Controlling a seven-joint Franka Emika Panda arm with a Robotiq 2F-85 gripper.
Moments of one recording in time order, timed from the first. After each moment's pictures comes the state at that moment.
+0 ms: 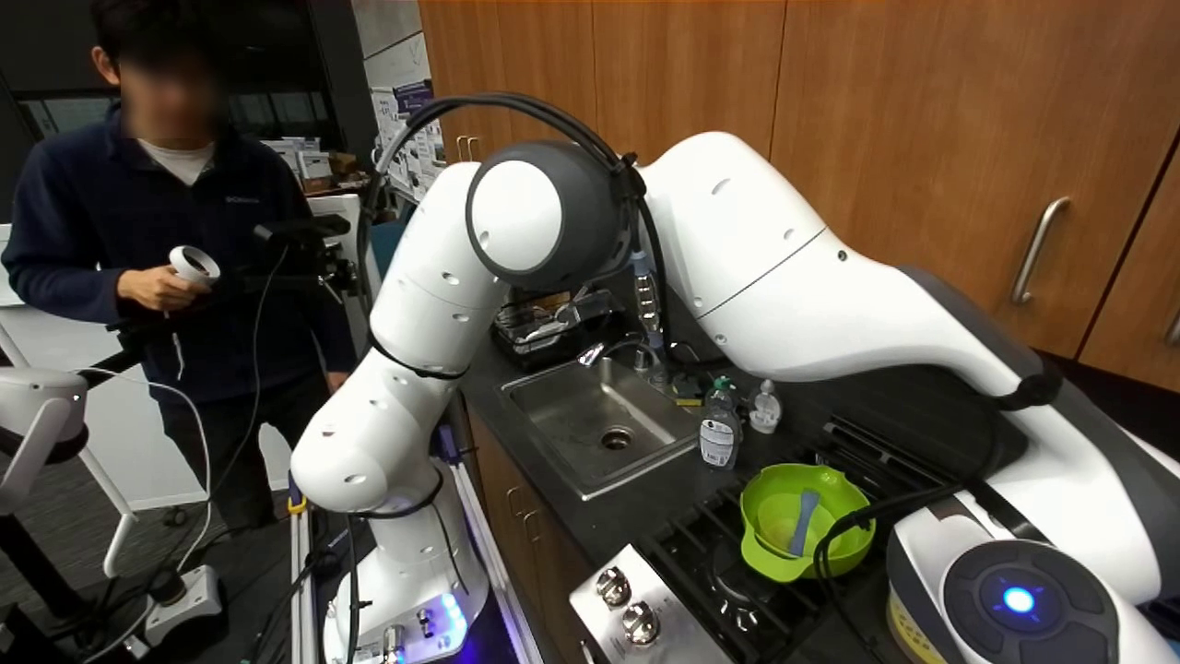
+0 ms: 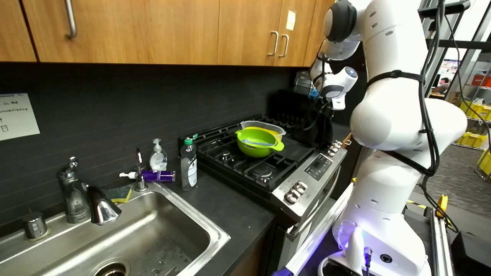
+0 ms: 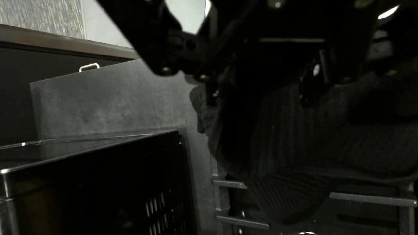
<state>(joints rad) -0.57 0.57 -0.41 -1.84 1.38 2.90 0.93</state>
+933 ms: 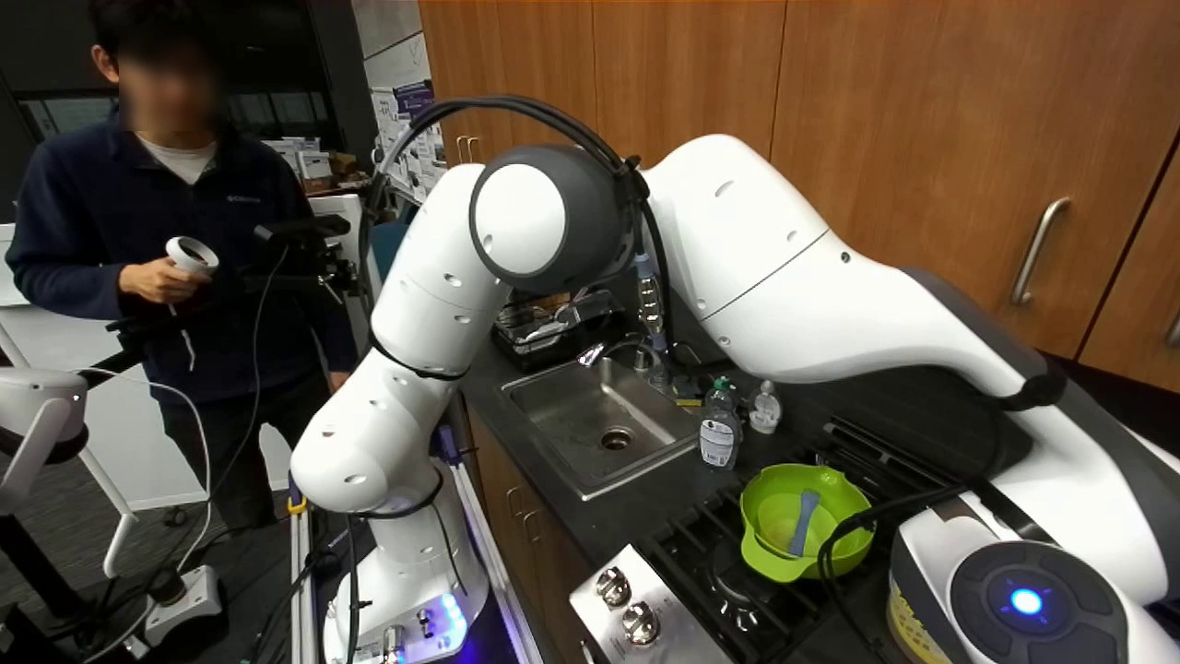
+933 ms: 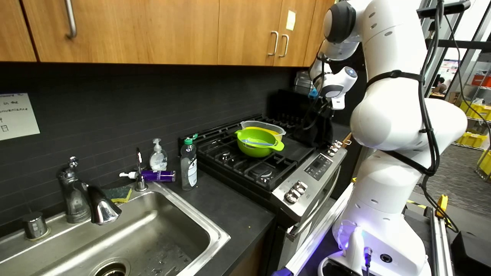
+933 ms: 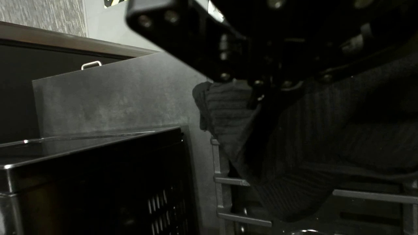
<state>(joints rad) -0.57 0.58 -0.41 -1.83 1.38 2.90 0.93</state>
